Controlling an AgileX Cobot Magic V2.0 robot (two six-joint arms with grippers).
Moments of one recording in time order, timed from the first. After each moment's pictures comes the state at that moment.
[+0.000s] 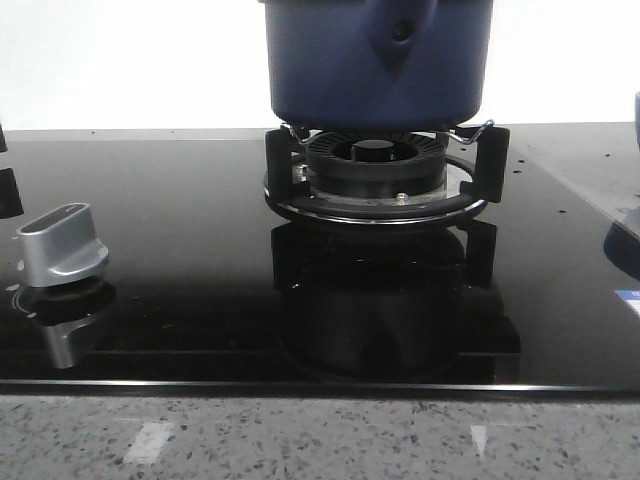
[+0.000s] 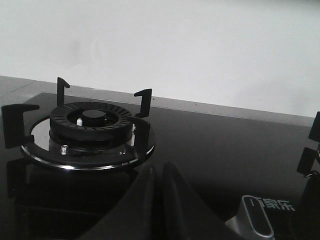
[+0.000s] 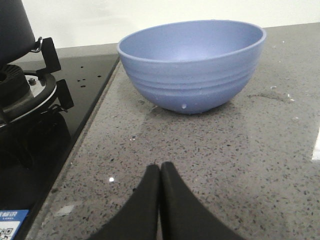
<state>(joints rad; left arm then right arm) -0.04 0.00 0.00 -0.02 0.06 -0.11 -0.03 -0.01 0.01 -0.05 0.22 0.12</state>
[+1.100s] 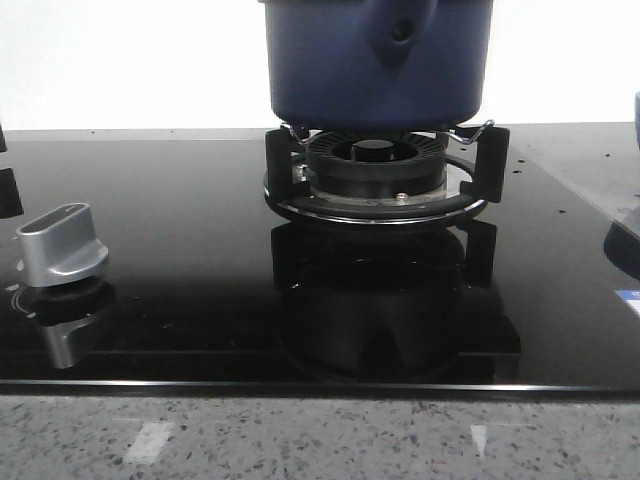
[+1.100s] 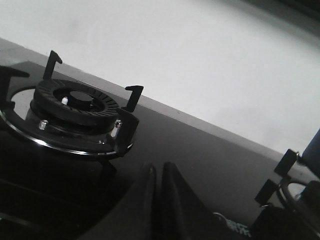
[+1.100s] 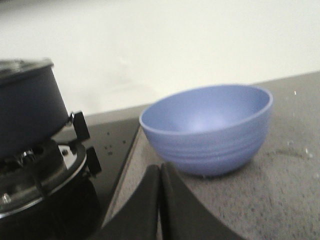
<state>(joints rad) -0.04 0.00 0.00 -0.32 0.05 -0.11 -0.03 -0.01 0.01 0.06 0.00 0.12</state>
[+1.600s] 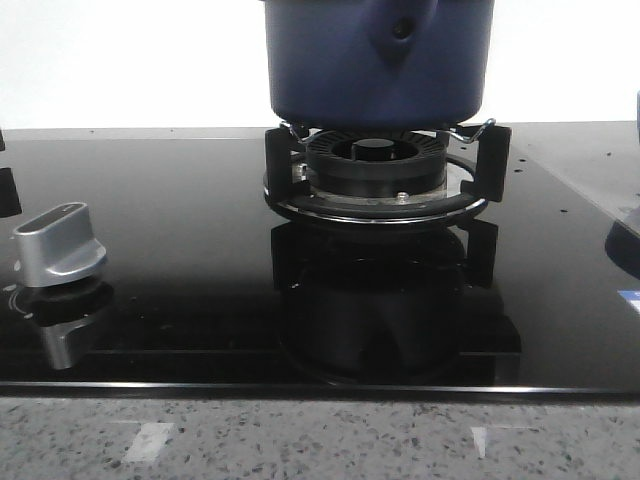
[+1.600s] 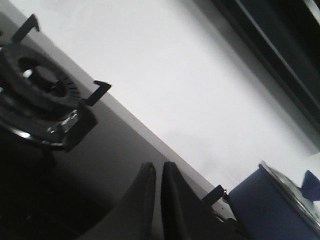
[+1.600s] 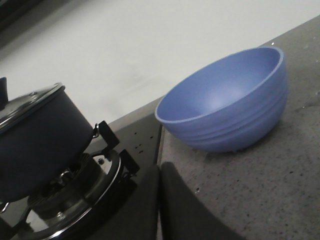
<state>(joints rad) -0.04 0.00 -0.10 -0.68 0.12 -0.08 -0.03 -0.01 -0.04 0.33 0.12 0.16</state>
